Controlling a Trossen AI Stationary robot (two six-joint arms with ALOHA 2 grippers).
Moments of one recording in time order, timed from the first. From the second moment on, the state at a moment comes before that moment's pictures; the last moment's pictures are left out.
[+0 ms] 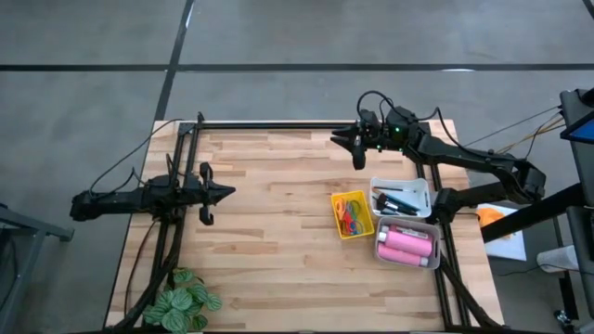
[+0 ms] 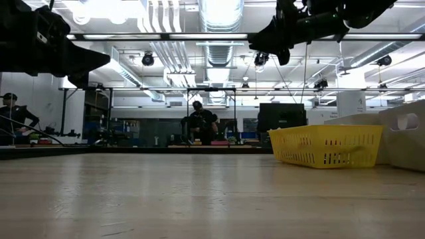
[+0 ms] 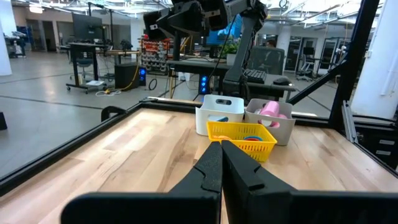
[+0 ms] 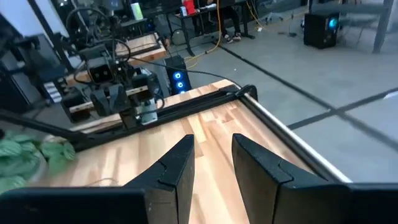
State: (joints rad) left arm 0.03 0.01 0.00 0.03 -0.10 -0.06; right arm -0.51 1.19 0.79 0.24 -0.32 0.18
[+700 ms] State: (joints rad) left arm 0.03 0.01 0.00 0.03 -0.10 -0.06; right arm -0.35 0.83 0.57 0.30 -0.08 0.19
